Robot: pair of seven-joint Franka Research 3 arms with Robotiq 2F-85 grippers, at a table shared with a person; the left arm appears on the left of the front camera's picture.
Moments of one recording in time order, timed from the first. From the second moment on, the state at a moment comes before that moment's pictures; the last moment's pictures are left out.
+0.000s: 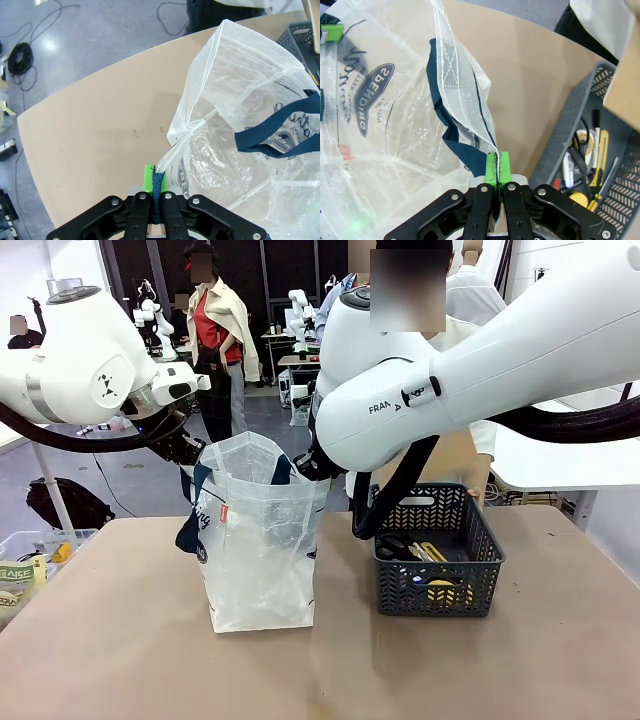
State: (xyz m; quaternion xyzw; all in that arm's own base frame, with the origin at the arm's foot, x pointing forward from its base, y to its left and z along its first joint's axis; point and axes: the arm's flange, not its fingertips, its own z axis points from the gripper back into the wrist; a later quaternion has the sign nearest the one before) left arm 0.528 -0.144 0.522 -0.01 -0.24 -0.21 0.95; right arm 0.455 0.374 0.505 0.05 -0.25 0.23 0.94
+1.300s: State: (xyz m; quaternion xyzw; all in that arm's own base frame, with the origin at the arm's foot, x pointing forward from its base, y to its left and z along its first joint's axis) left arm 0.528 -0.144 0.522 -0.01 -0.24 -0.21 0.95; right arm 0.455 0.374 0.505 0.05 -0.25 0.23 0.94
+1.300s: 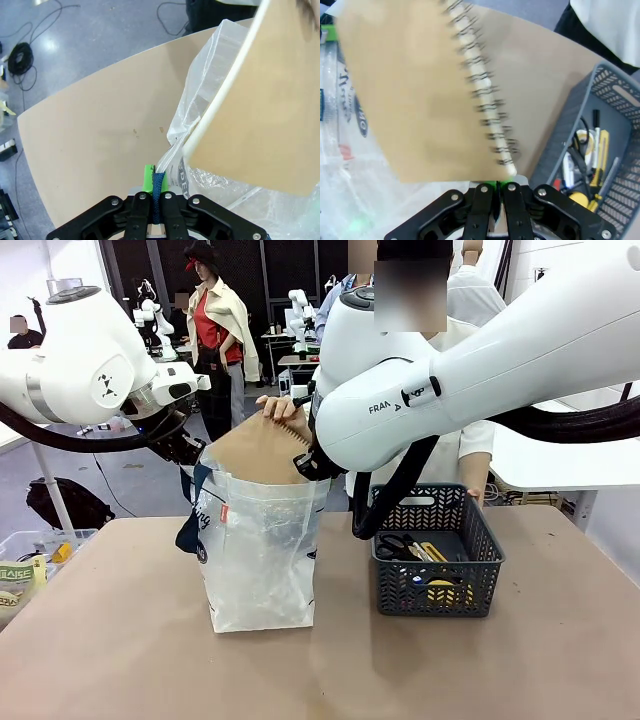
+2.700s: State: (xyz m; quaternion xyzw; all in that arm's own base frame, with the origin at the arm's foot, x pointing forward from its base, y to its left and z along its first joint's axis) left arm 0.528 -0.144 0.524 -0.01 -0.24 -0.21 0.95; right arm 0.455 0.374 0.505 0.05 -0.25 0.23 0.94
